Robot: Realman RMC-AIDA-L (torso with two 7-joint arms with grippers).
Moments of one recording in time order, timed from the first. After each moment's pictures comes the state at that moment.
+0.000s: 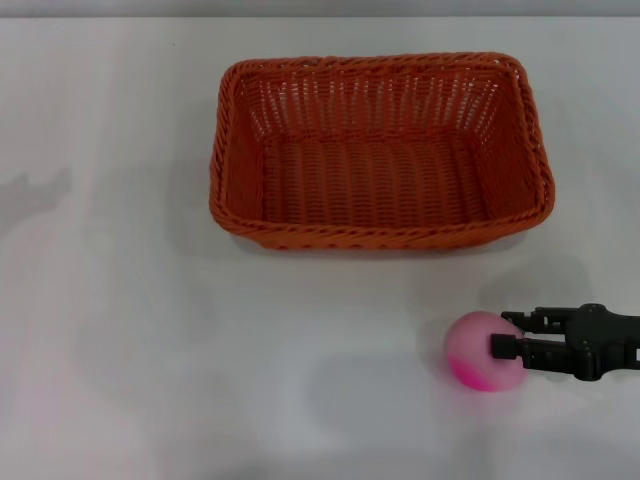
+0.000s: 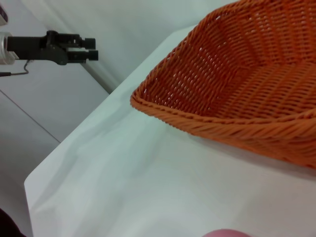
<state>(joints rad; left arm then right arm) -0.27 -2.08 -2.28 -1.46 2.26 -1.38 0.45 0.26 2.00 -0.61 -0.47 0.99 1.66 -1.68</state>
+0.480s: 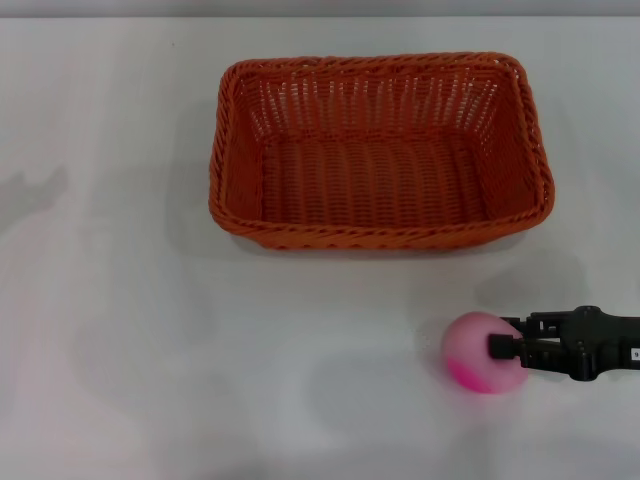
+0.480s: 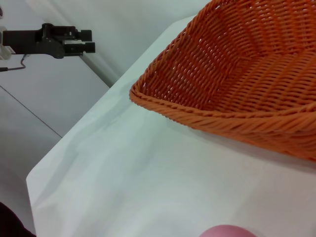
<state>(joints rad) -0.26 -2.08 -2.29 -1.47 2.25 -1.38 0.45 0.28 2.00 -0.61 -0.47 0.97 1.66 -1.65</state>
